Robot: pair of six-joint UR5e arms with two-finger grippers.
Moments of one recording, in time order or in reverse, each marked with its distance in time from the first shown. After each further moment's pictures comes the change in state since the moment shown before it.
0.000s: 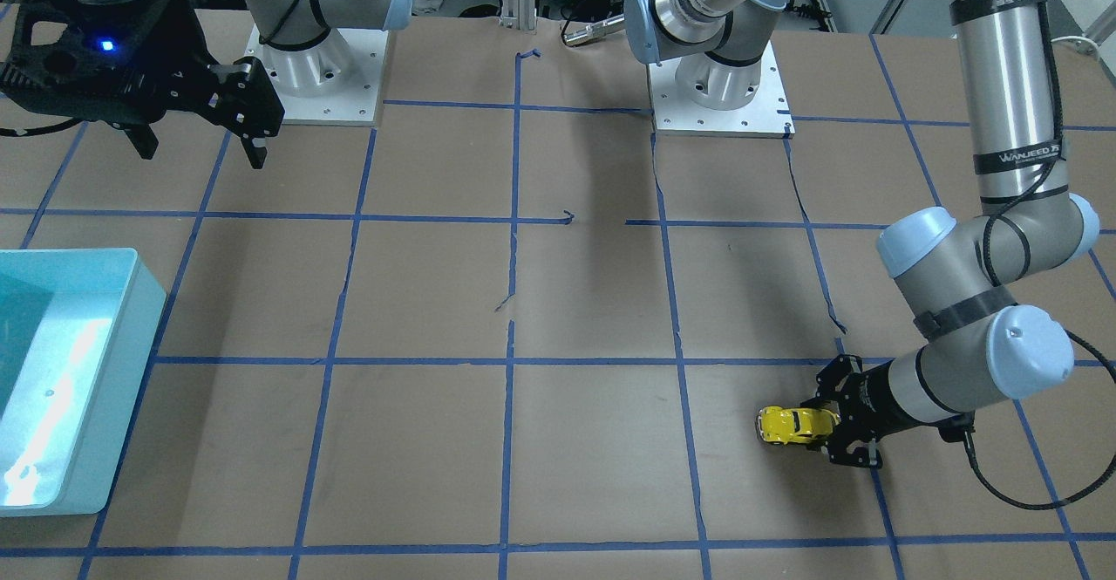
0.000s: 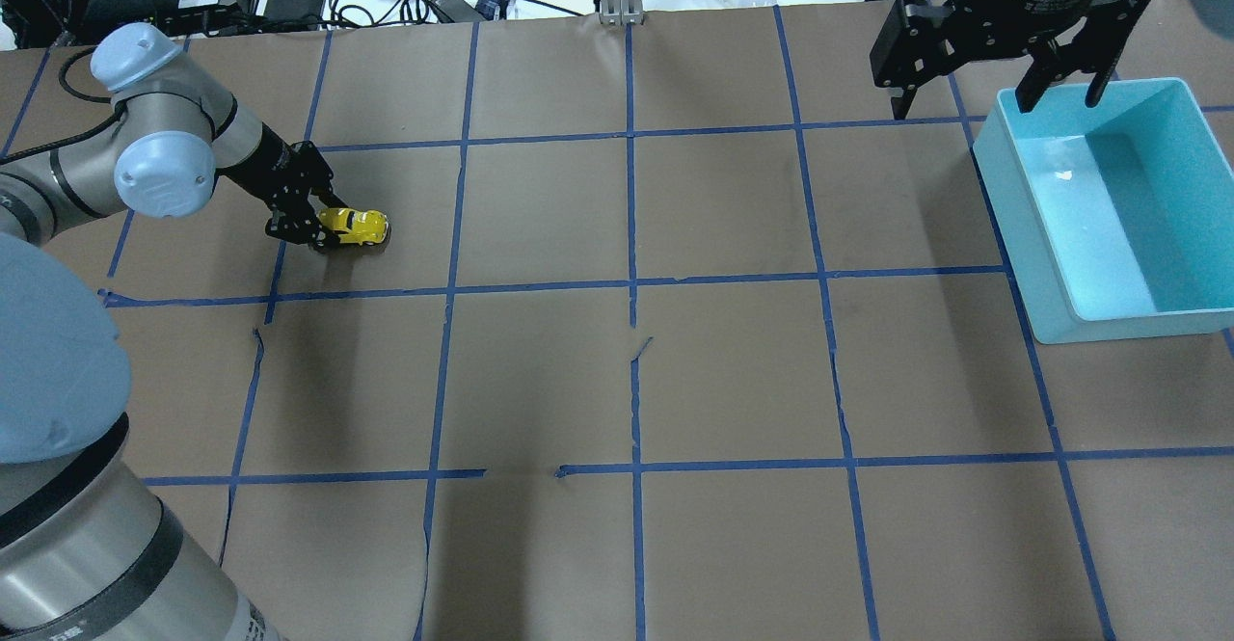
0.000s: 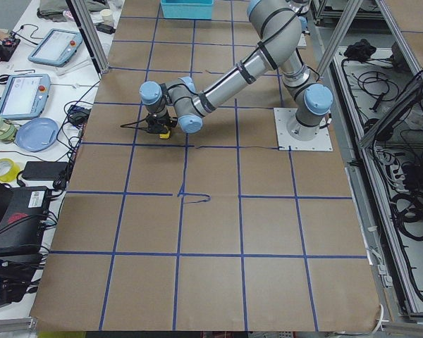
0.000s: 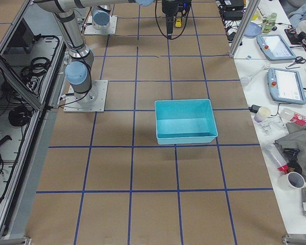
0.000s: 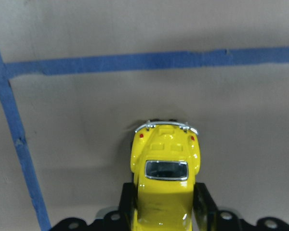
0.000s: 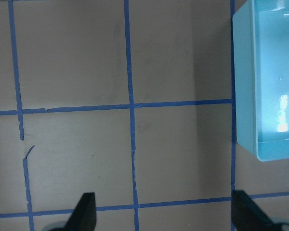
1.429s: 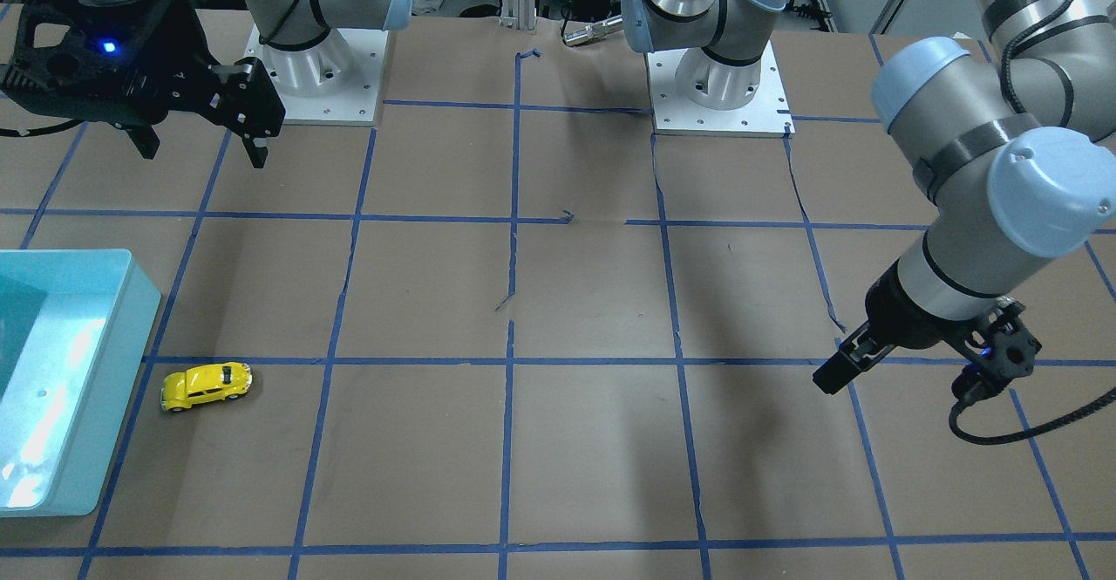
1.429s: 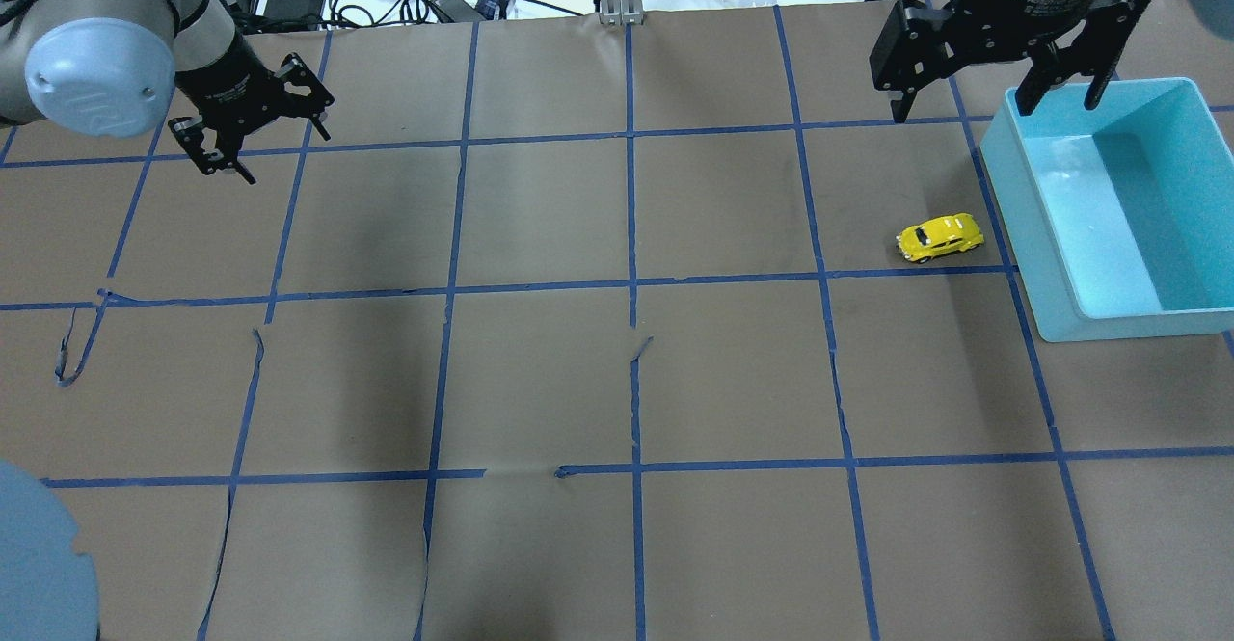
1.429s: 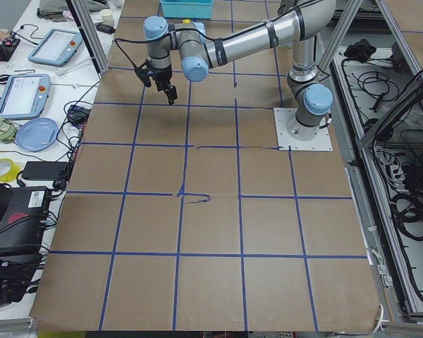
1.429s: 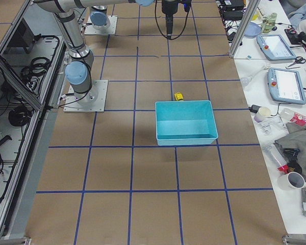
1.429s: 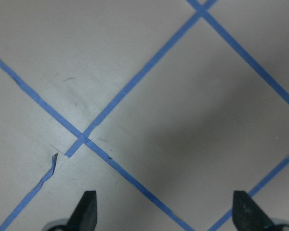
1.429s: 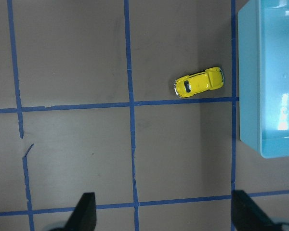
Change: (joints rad) left arm -0.158 0.267 0.079 -0.209 0.215 0.751; right arm 0.000 0.000 0.002 0.006 0.000 0.000
